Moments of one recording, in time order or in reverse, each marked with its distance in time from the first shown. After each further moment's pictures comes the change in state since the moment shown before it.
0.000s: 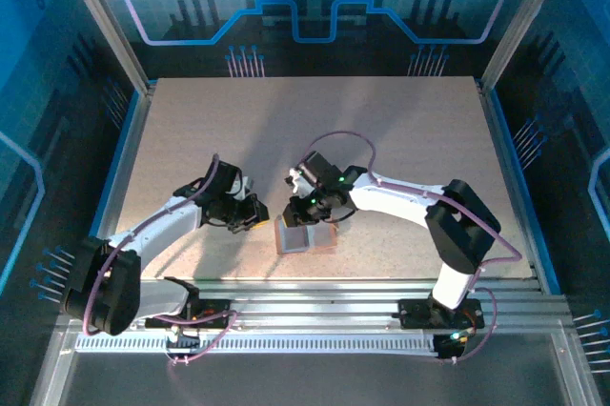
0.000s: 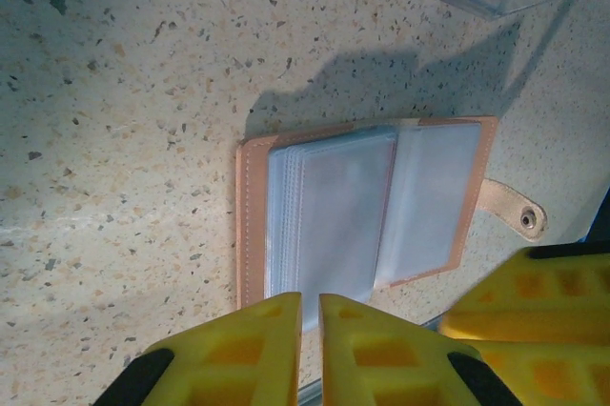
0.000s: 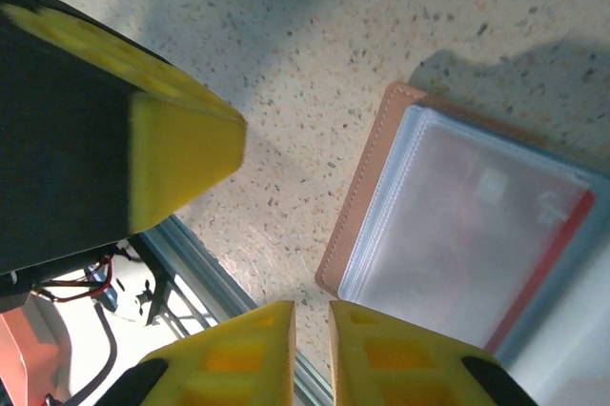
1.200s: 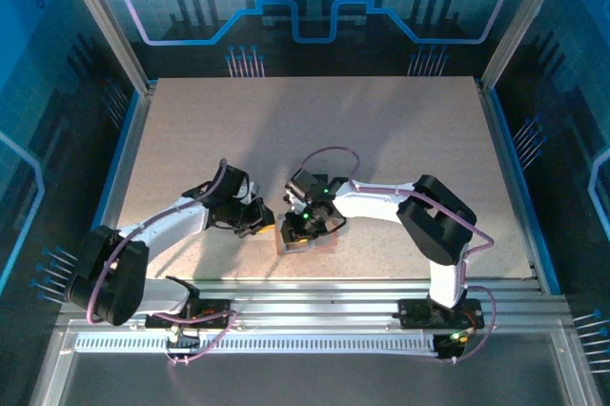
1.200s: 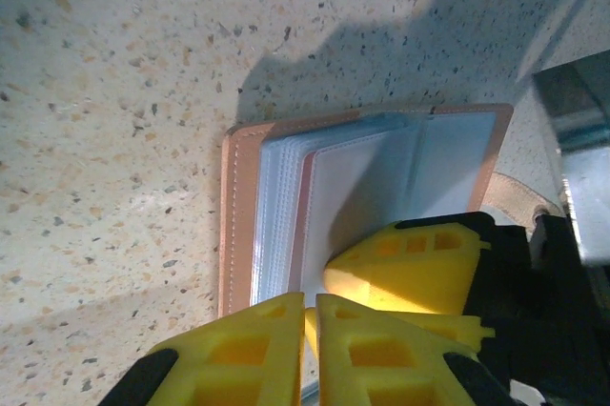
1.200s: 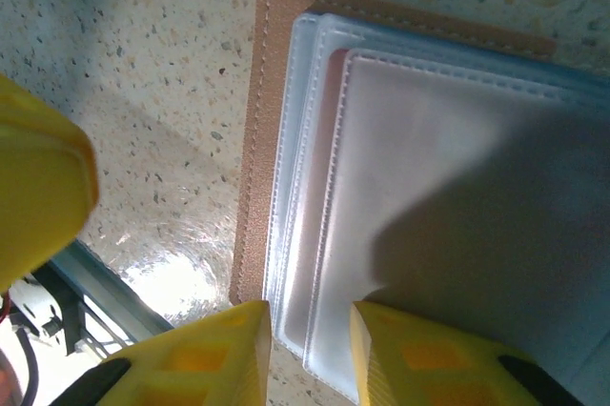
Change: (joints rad) left arm -0.054 0.064 -0.034 0.094 0.024 -0.076; right arm 0.051 0.126 -0.005 -0.019 0.064 0.061
